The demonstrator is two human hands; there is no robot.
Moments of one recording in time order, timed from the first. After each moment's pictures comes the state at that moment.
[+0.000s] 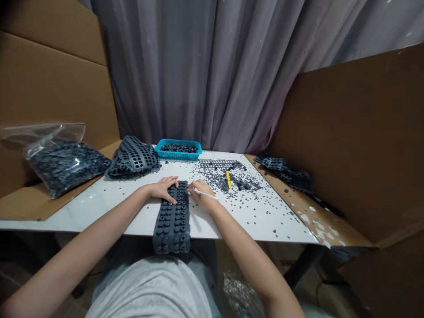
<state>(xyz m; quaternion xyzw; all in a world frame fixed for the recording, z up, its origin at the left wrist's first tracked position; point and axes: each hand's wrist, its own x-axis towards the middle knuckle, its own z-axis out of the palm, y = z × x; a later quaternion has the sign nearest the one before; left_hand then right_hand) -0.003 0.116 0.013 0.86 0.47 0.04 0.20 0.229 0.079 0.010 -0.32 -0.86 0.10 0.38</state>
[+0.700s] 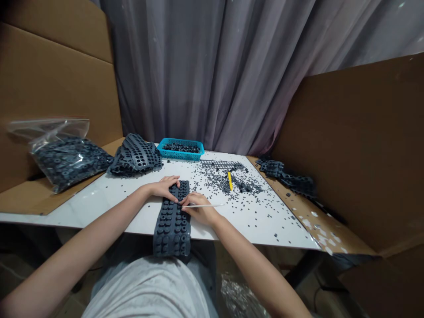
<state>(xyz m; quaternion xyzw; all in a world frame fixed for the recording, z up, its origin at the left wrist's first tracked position) -0.004 0.116 0.011 0.86 0.47 0.06 0.20 0.222 0.044 0.006 -0.22 -0.88 0.25 0.35</state>
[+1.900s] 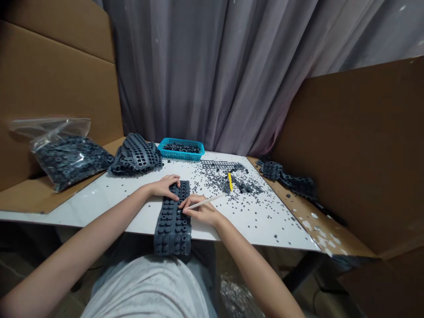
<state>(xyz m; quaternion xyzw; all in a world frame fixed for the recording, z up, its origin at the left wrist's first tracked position) -0.005 0.116 0.008 0.86 0.46 0.12 0.20 0.224 0.040 0.015 -0.23 -0.83 0.40 0.31</state>
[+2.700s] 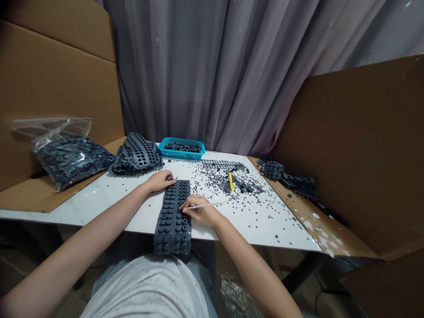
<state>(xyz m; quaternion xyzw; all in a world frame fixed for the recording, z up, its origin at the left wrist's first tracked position) -0.021 0.137 -0.004 0.81 0.53 0.23 0.09 0.224 0.038 0.016 -0.20 -0.88 0.28 0.32</state>
